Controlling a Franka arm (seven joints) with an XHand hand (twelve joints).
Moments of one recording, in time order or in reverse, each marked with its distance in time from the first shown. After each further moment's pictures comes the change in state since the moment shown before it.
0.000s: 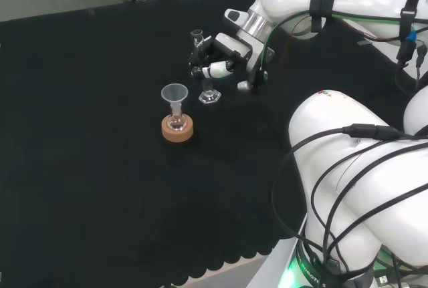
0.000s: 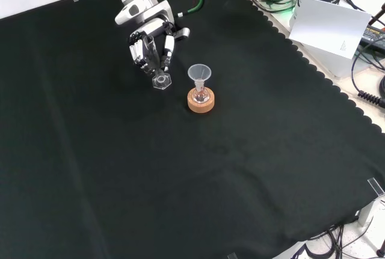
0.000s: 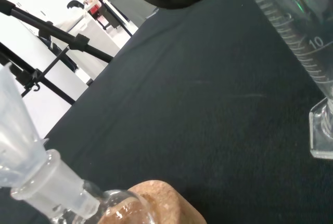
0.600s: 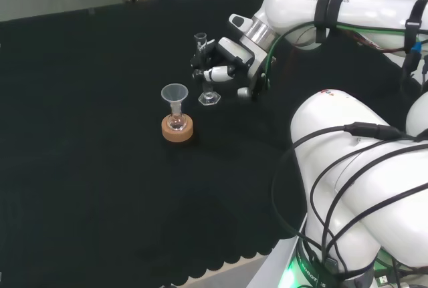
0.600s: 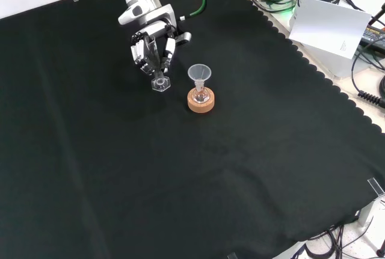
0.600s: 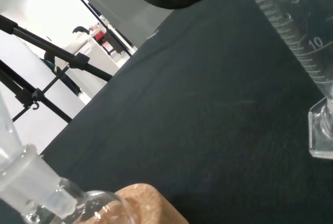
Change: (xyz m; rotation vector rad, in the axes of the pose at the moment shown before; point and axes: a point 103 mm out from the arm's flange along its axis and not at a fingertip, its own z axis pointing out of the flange) arm -0.009 -0.006 0.008 -0.079 -0.002 -0.016
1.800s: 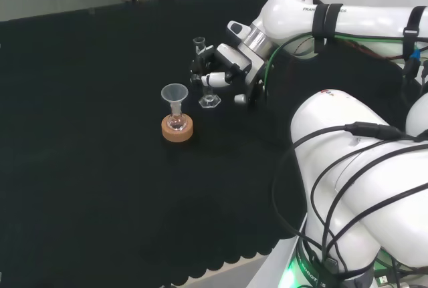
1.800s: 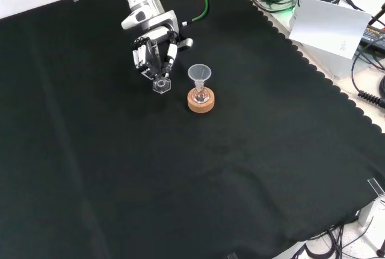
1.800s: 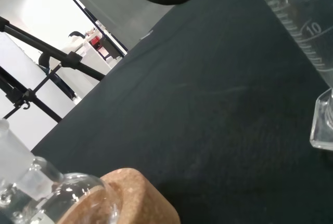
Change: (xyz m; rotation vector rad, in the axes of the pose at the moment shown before) arm -0.006 -0.002 0.015 -0.019 -0.014 0.008
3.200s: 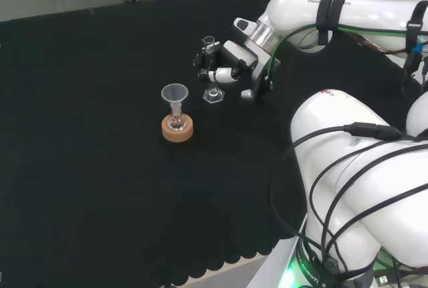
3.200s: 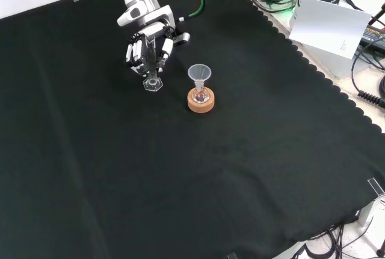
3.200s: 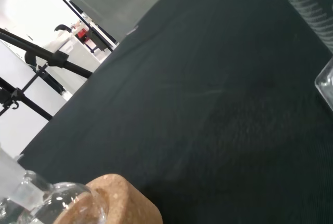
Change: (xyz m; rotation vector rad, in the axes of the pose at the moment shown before) arm -0.009 -0.003 -0.014 0.041 0.013 0.054
